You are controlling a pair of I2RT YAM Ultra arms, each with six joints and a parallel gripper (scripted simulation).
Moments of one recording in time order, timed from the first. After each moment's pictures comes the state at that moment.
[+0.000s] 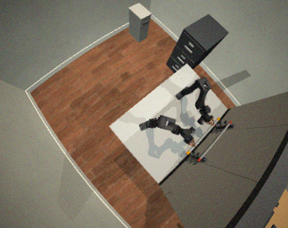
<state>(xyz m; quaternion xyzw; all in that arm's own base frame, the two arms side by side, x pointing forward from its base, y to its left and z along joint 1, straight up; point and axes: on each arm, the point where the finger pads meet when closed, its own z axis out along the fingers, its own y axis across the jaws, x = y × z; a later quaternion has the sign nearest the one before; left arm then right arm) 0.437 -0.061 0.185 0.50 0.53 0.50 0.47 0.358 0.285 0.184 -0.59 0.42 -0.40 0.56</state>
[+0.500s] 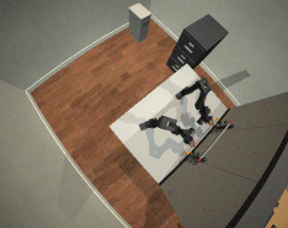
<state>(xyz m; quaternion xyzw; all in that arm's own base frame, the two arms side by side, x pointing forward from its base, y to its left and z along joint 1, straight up) 0.440 -0.062 0.173 0.51 0.53 0.49 0.47 0.362 0.285 0.173 -0.60 0.42 -0.40 0.55</state>
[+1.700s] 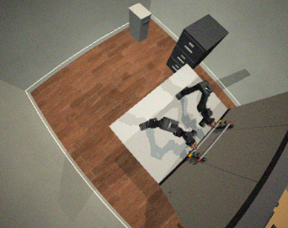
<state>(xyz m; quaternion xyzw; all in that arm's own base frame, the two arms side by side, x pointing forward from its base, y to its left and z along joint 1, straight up) 0.469 -0.061 0.179 0.51 0.53 0.49 0.47 0.389 0.293 0.179 -0.59 0.42 -0.40 0.55</state>
